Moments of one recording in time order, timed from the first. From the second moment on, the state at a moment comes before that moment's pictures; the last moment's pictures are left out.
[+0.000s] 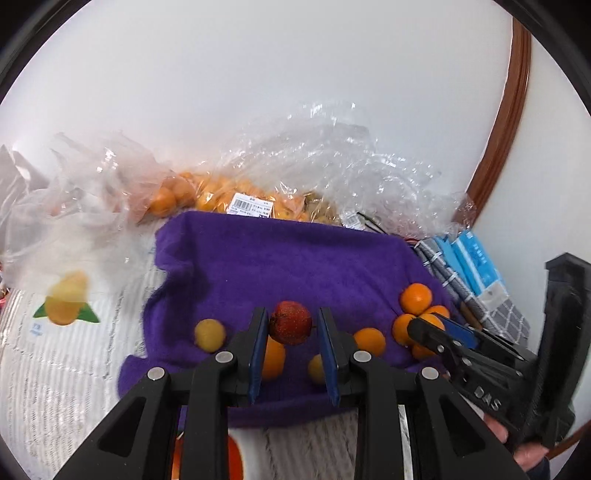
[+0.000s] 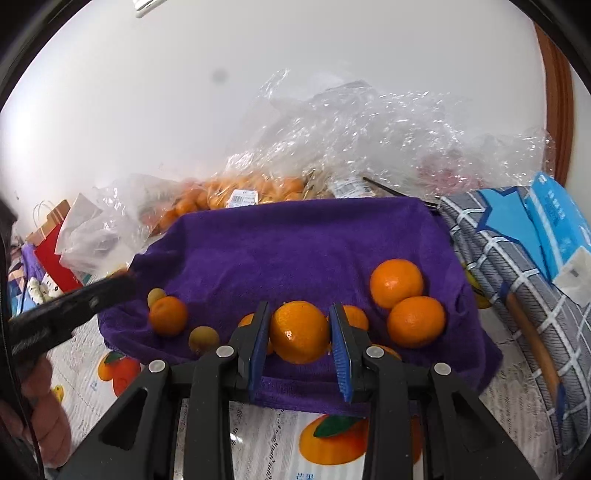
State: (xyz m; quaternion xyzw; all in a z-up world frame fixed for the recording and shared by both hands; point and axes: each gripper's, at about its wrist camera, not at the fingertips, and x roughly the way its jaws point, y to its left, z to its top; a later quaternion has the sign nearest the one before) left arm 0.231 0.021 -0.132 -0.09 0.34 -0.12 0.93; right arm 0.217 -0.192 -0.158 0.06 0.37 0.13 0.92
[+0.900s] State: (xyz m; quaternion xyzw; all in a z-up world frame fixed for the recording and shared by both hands) left arm 0.161 0.017 -0.098 -0.05 0.33 -0.04 0.94; right arm 0.150 -0.206 -0.092 0.04 0.34 0.04 0.94
